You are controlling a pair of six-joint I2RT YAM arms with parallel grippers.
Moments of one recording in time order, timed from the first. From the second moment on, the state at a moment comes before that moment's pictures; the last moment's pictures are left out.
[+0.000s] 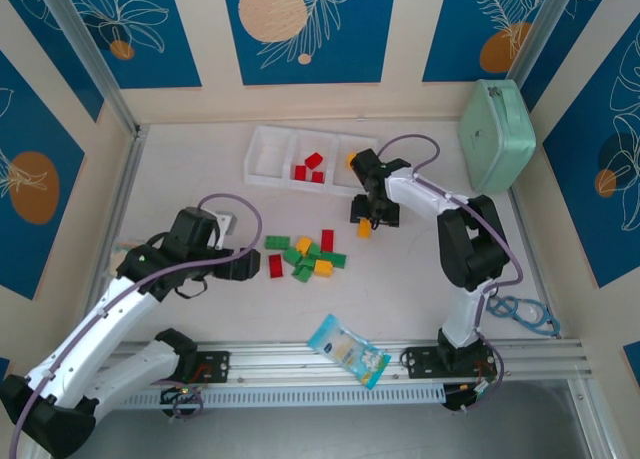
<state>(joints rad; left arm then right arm) -0.52 0.86 0.86 -0.95 0.08 -0.34 0.46 1.86 1.39 -0.93 0.08 0.58</state>
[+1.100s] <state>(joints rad) -0.52 0.94 0.84 -0.93 0.19 -0.33 0.46 2.02 1.44 -0.91 0.02 0.53</state>
